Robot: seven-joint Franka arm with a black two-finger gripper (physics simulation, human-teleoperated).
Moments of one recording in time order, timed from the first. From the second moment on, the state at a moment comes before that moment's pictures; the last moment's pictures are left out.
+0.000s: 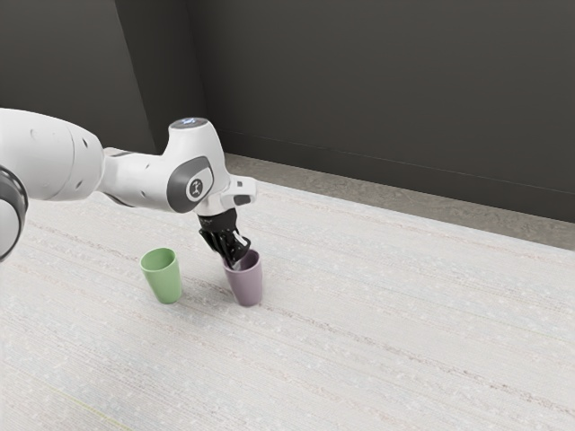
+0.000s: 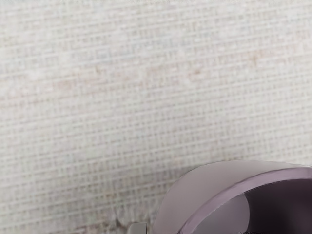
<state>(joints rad) 0.06 0.43 -0.06 -1.83 -0.06 2.27 0.22</state>
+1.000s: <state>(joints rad) 0.16 -0.04 0.05 -1.98 -0.06 1.99 0.24</state>
